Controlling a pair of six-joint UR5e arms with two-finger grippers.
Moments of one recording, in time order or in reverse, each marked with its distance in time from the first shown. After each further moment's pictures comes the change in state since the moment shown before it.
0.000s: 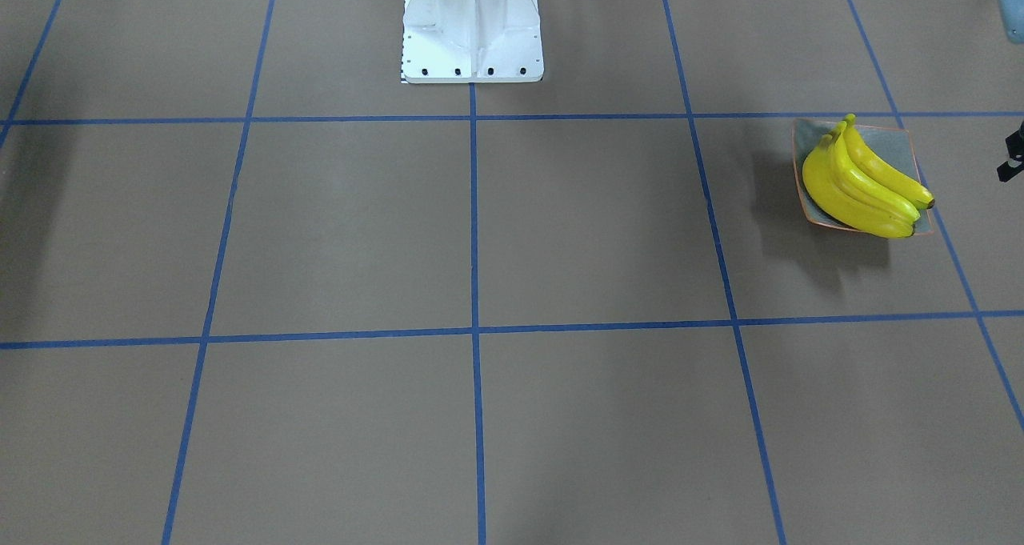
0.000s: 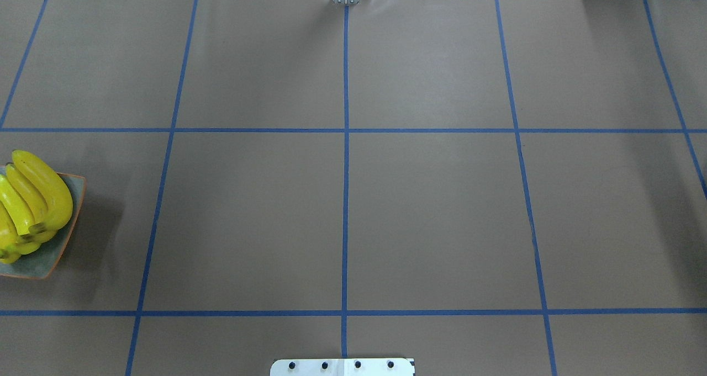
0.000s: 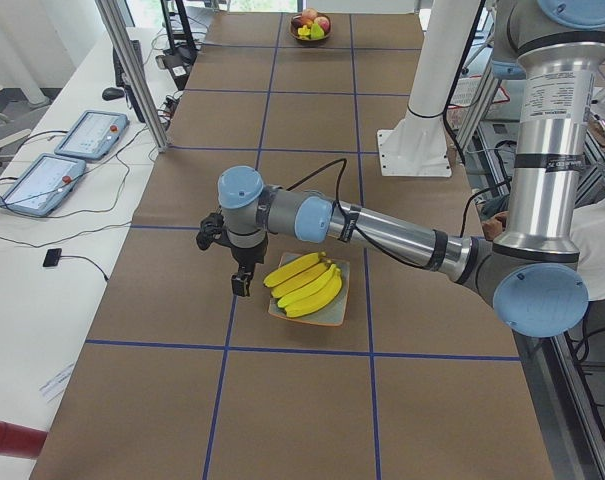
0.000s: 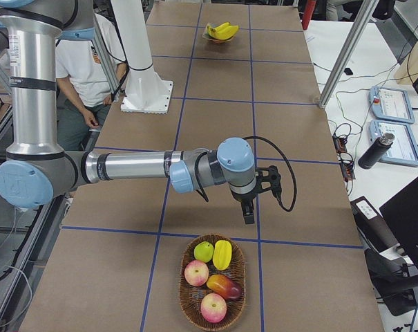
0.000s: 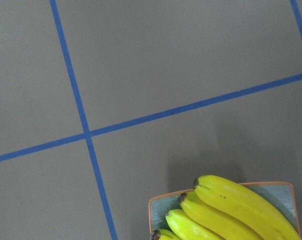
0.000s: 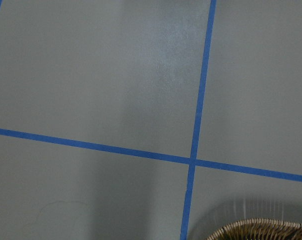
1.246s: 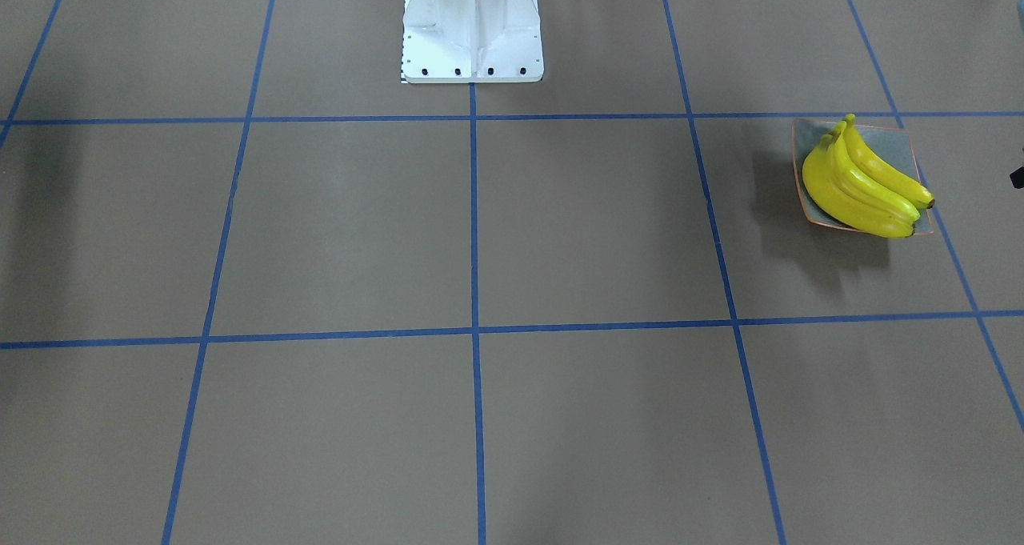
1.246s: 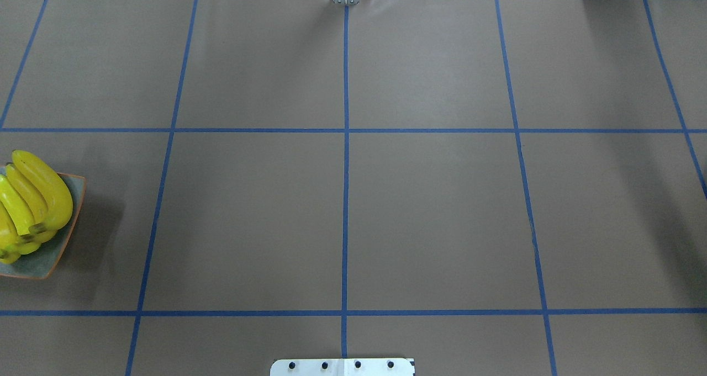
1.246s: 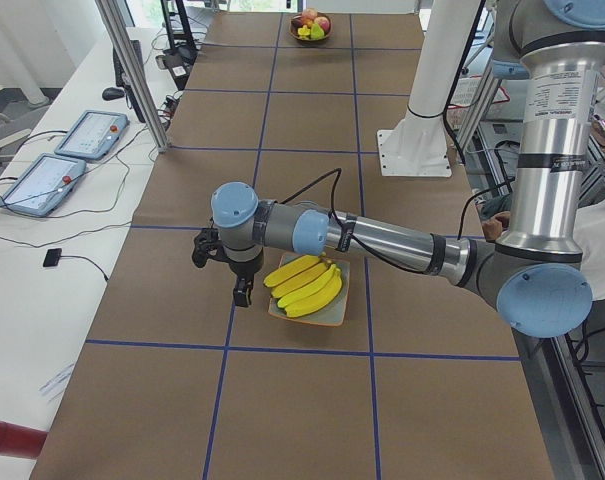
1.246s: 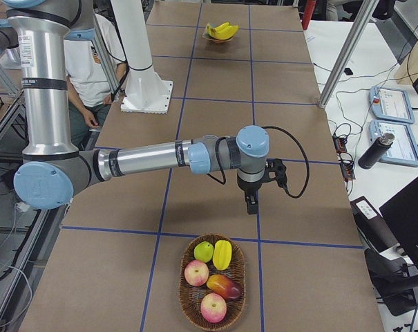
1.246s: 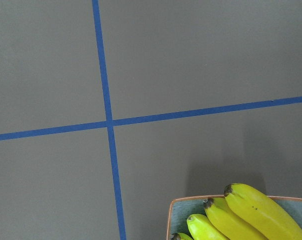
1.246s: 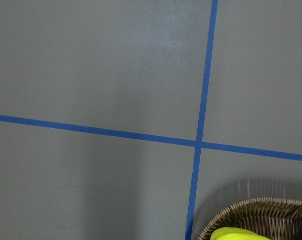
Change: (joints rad) left arm -0.026 -0.005 0.040 -0.014 -0.061 -0.085; right arm -0.093 0.067 0.025 -0.204 -0.054 -0.068
